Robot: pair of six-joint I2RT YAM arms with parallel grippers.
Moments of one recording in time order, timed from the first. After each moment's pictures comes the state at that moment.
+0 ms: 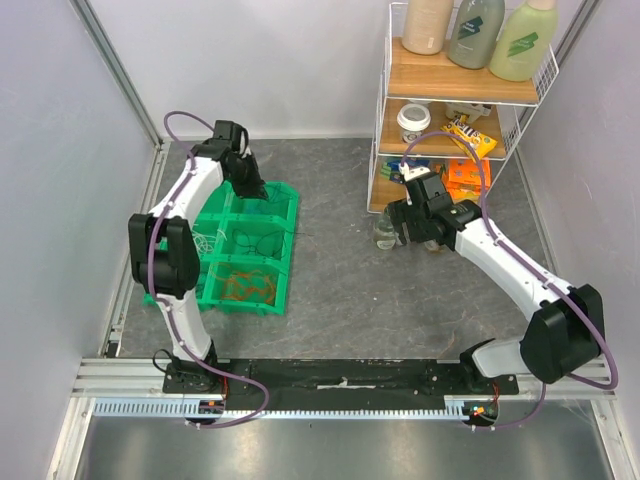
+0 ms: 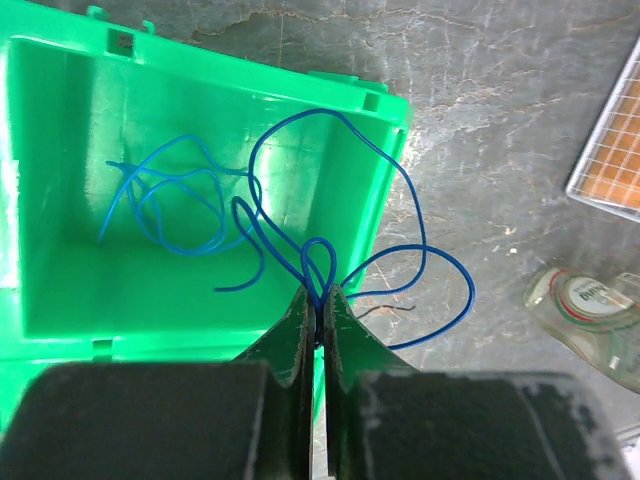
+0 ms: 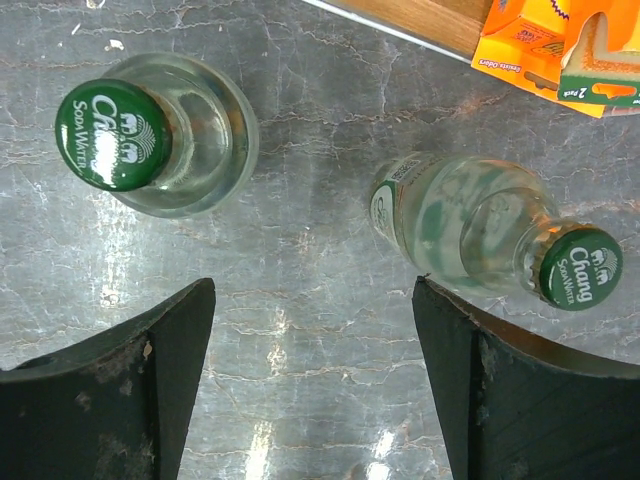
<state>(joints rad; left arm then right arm) -0.16 1.93 1.66 -0.77 0.18 -0.46 0.44 1.39 1.12 -0.67 0.24 0.13</state>
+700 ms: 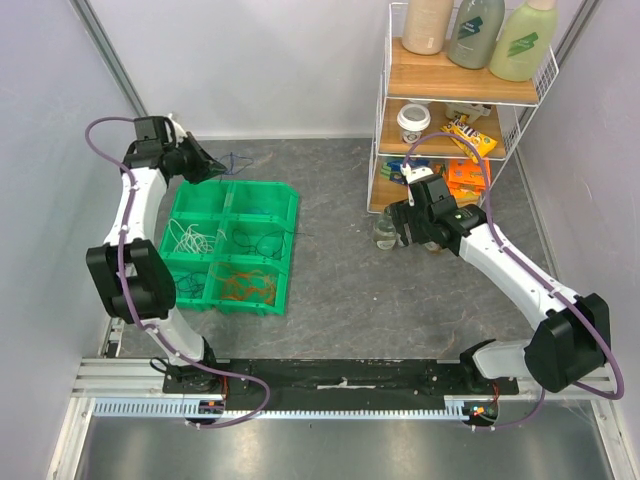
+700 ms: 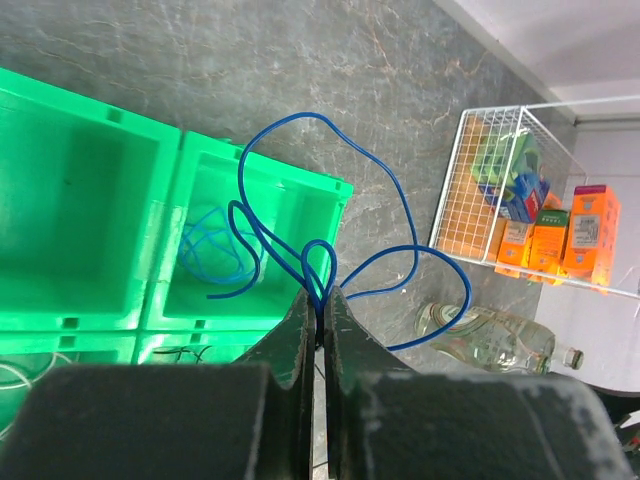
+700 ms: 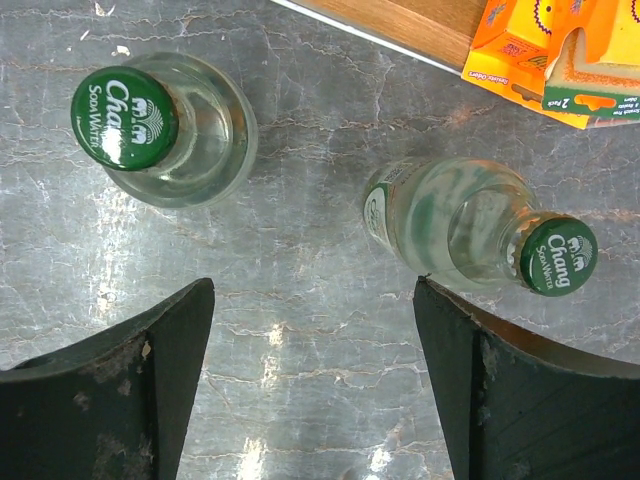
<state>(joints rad) 0.14 1.72 1.57 -0.60 0.48 -0.51 0.44 1.34 1.09 -0.65 0.24 0.10</state>
